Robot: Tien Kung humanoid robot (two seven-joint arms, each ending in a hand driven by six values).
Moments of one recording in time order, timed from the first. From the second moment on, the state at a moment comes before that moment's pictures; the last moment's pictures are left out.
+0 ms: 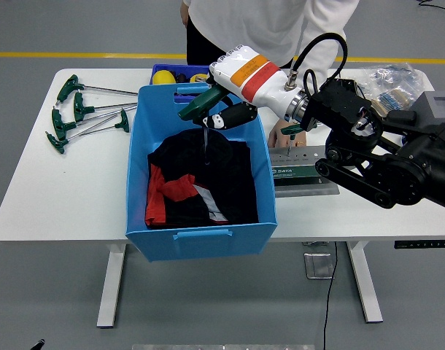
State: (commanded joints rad) left arm -0.14 0.15 -0.36 -0.23 0.00 0.31 -0.03; right arm 1.16 -0.18 0.19 1.00 -1.77 -0.36 0.12
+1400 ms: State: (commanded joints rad) left arm -0.14 0.15 -0.38 -0.23 0.03 0.31 -0.02; right arm 1.13 -0.24 0.23 0.84 -1.81 -0.12 0.10
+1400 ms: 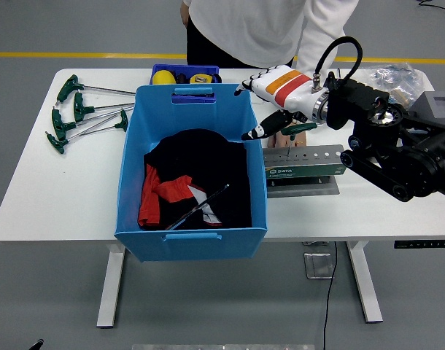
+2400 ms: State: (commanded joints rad) left arm -0.15 0.15 -0.37 -0.23 0.02 0.31 -0.02; right arm 1.09 -0.28 0.27 0.81 -1.88 -0.07 0.10
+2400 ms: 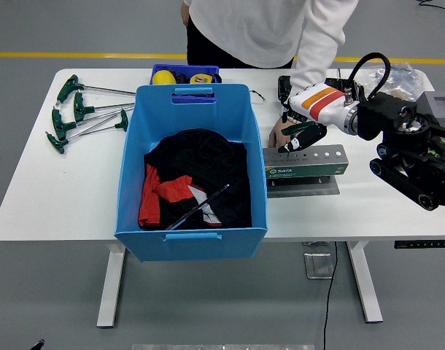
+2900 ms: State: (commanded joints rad) left arm -0.16 0.15 -0.37 -0.23 0.04 0.32 -0.02; right arm 1.11 -0.18 0.22 0.78 -1.88 -0.06 0.10
